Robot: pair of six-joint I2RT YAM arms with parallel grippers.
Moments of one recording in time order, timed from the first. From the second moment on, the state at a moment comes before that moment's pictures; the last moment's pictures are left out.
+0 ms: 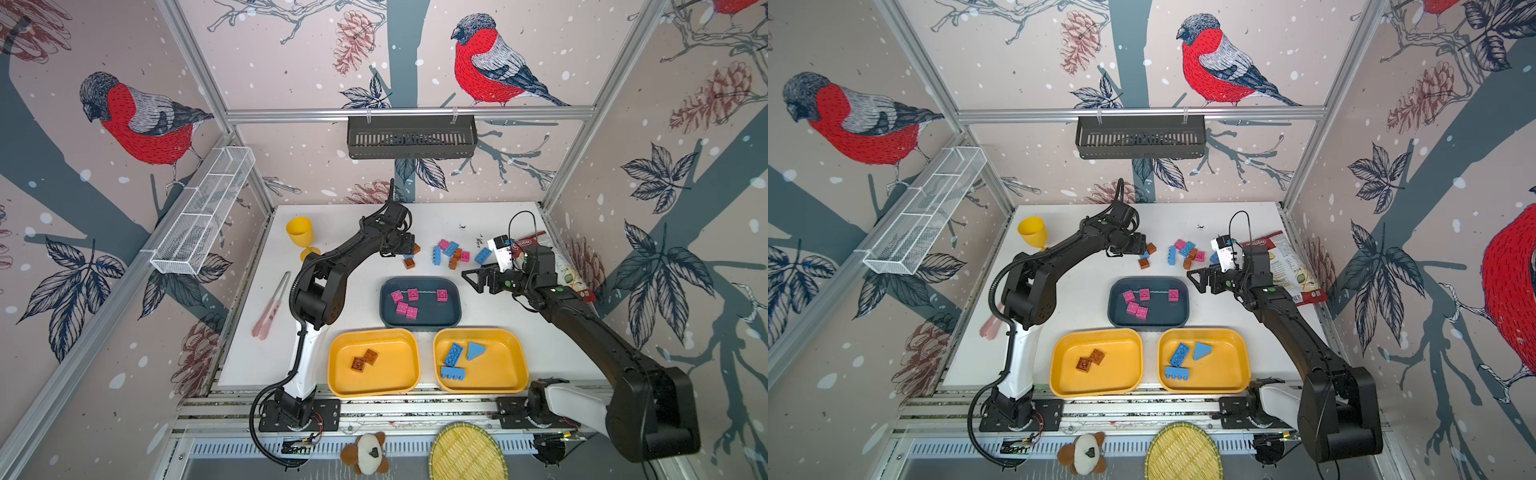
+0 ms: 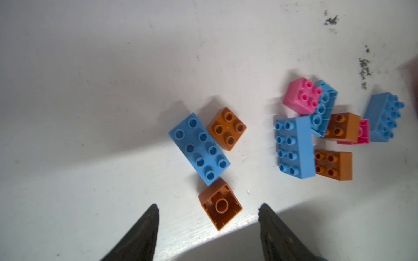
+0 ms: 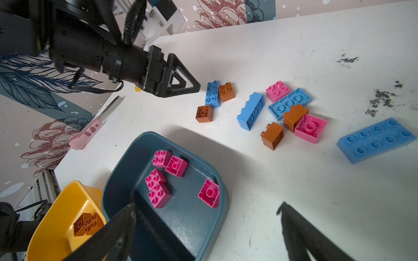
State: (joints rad) left arm -0.51 2.23 1.86 -0.65 0.10 -0.39; right arm 0.14 1.18 0.71 -0.15 -0.65 0.08
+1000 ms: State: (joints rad) left arm -0.51 2.39 2.00 -0.68 -0.11 -0.46; right arm 0.13 1.20 0.69 -0.13 -0.67 0.08
